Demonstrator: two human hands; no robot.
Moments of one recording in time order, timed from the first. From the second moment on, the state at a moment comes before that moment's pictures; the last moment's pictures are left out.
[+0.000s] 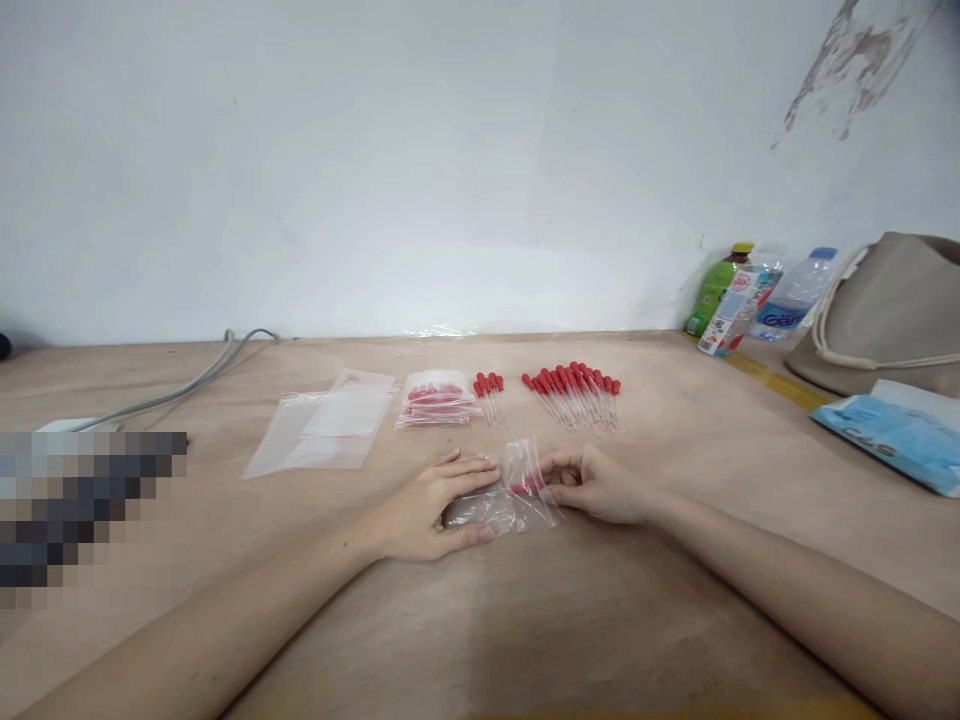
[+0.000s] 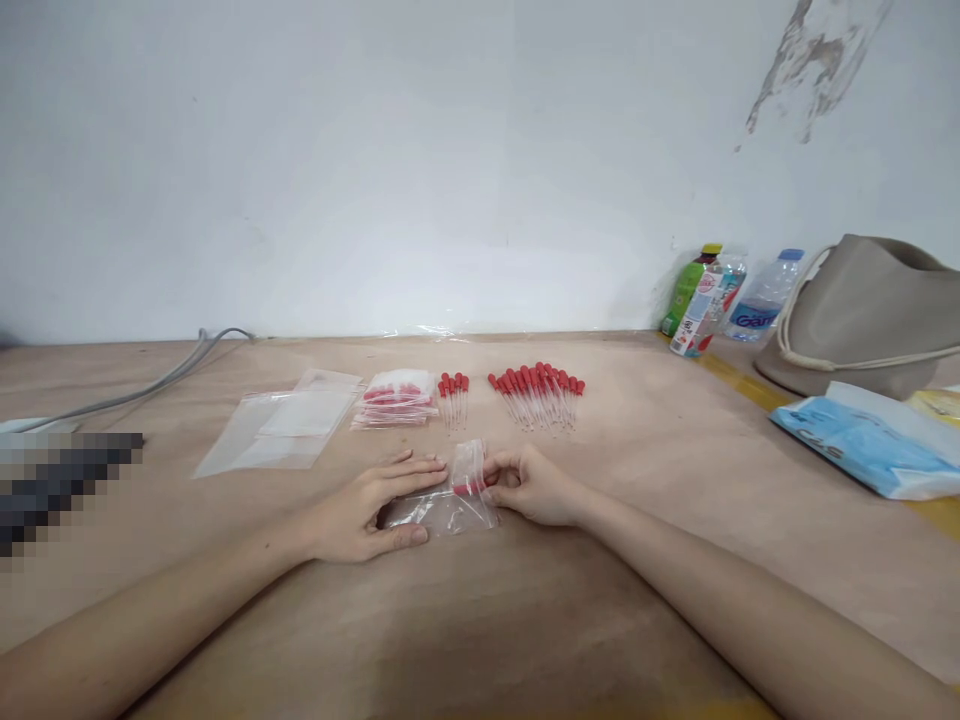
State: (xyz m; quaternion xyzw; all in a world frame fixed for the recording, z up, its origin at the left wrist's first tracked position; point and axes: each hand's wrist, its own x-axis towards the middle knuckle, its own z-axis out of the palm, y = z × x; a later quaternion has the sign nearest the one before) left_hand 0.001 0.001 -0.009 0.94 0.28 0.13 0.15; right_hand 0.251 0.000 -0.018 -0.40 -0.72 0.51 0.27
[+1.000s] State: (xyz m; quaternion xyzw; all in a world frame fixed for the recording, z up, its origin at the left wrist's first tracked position) left_hand 0.002 0.004 -0.012 0.92 0.33 0.16 0.10; right_hand 0.266 0.031 -0.006 -0.50 -0.73 0.37 0.28
